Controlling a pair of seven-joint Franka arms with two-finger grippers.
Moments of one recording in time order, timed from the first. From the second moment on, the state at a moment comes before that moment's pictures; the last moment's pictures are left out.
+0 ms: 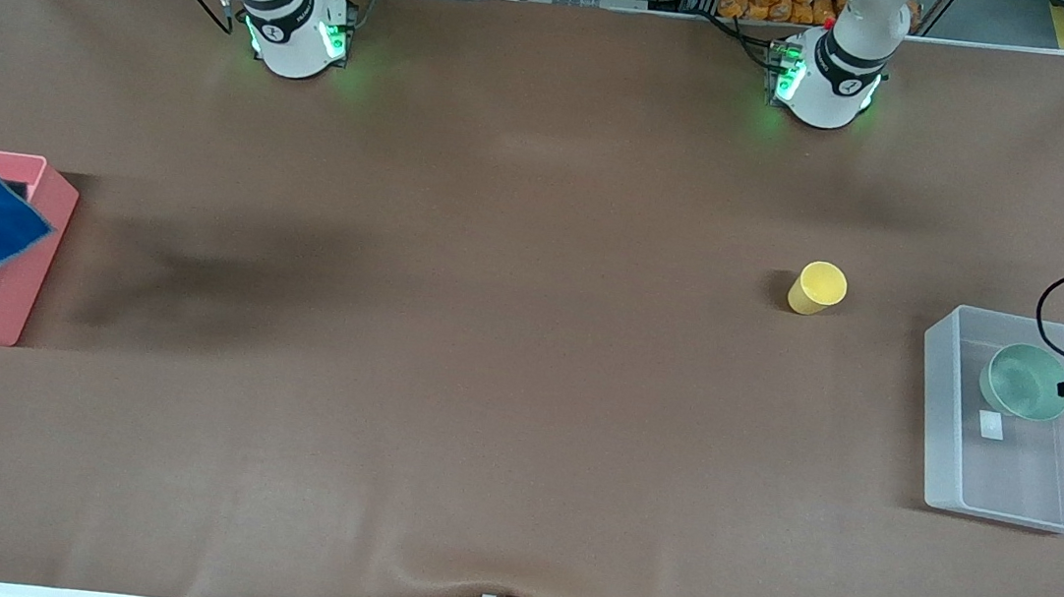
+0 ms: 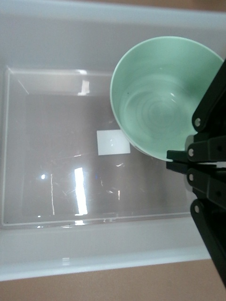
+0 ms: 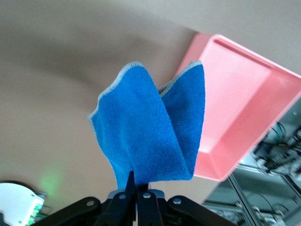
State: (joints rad) left arm 0.30 0.55 0.23 -1.70 -0.32 2.17 0.81; right arm -0.19 0.34 -0.10 -1.47 -0.33 1.52 -0.62
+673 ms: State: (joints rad) left arm 0.30 0.59 0.23 -1.78 -0.39 2.29 0.92; right arm -0.47 0.45 -0.10 -1.49 -0.38 1.77 -0.84
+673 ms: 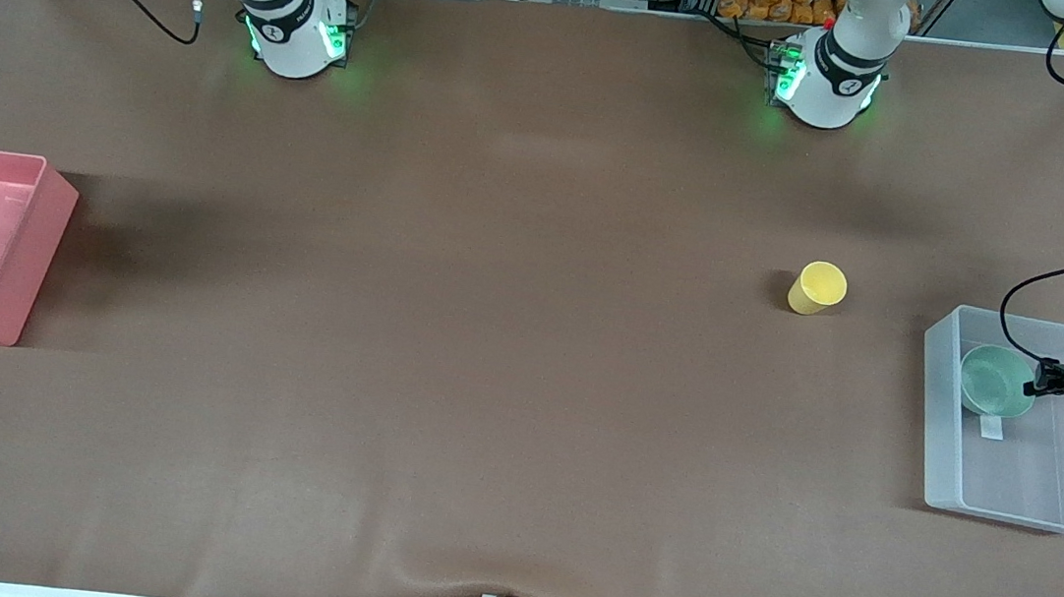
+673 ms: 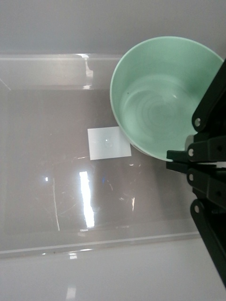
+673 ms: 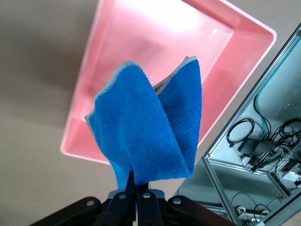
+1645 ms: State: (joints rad) left arm 0.15 0.51 0.22 -1.66 -0.29 2.22 0.62; right arm -0.59 0.60 -0.10 -1.49 -0.30 1.99 -0.99
